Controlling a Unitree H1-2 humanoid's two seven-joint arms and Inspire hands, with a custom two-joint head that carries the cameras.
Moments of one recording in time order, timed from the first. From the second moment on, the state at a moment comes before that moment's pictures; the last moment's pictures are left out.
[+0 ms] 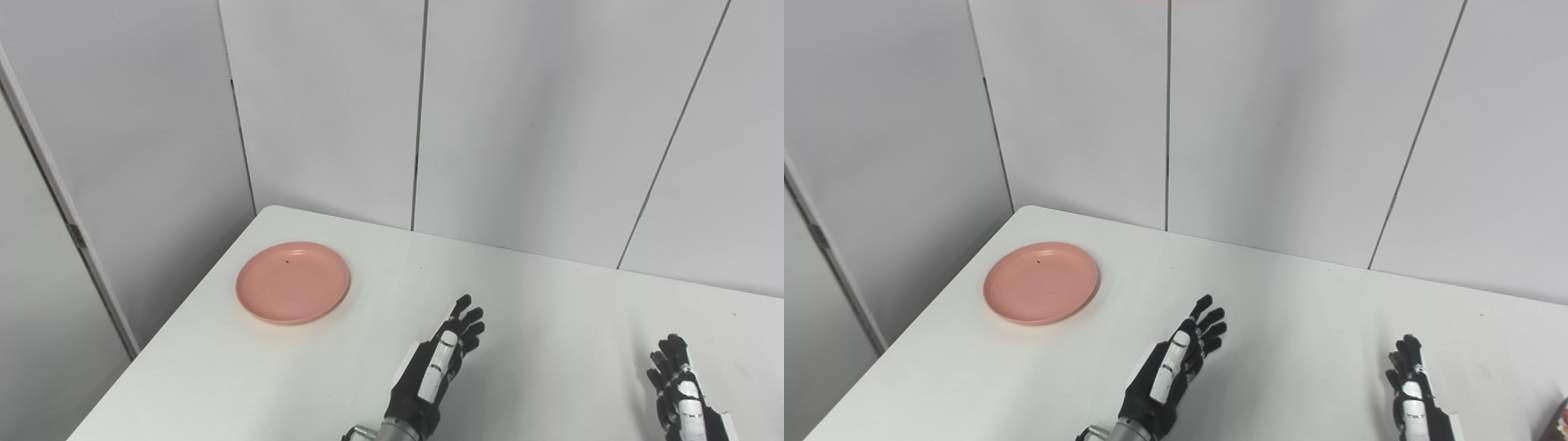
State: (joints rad) left arm -0.10 -0.17 -0.12 0.11 -0.10 -0.10 -0.13; right arm -0.07 -0.12 -0.05 0.03 0.13 -0.16 0.12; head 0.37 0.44
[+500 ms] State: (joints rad) left arm -0.12 -0.12 -0.12 -0.12 -0.14 0.12 -0.14; right arm -0.07 -0.12 -0.05 0.02 0.13 -0.16 0.12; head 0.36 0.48
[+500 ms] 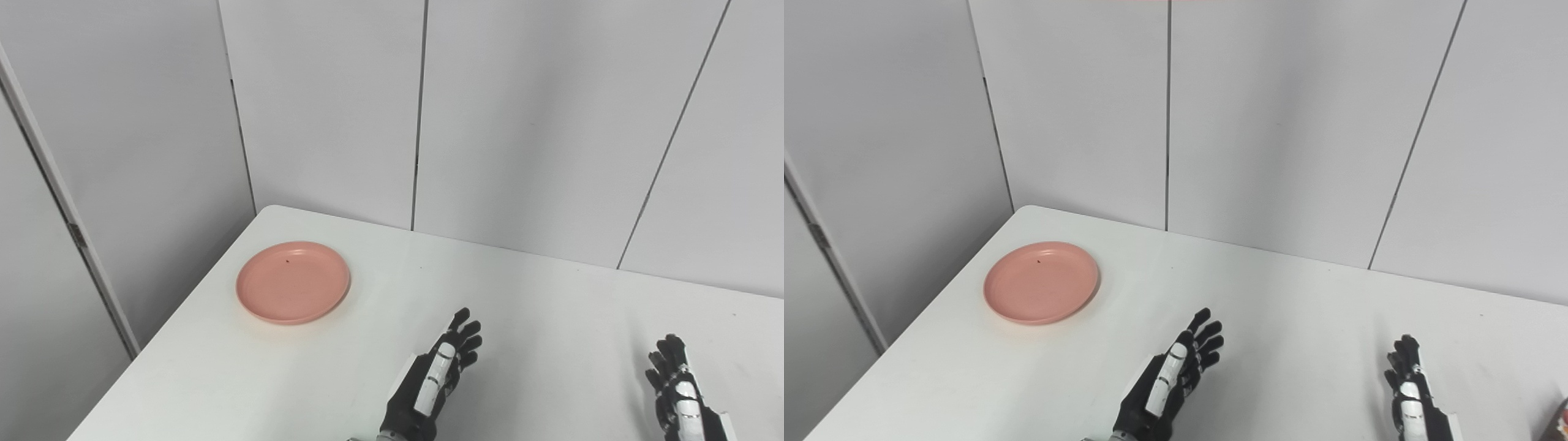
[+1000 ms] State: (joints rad) left arm -0.25 -0.10 -0.02 -0.27 -0.17 0.26 -0.08; right arm -0.06 -0.12 -0.05 0.02 0.14 -0.16 0.12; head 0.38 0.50
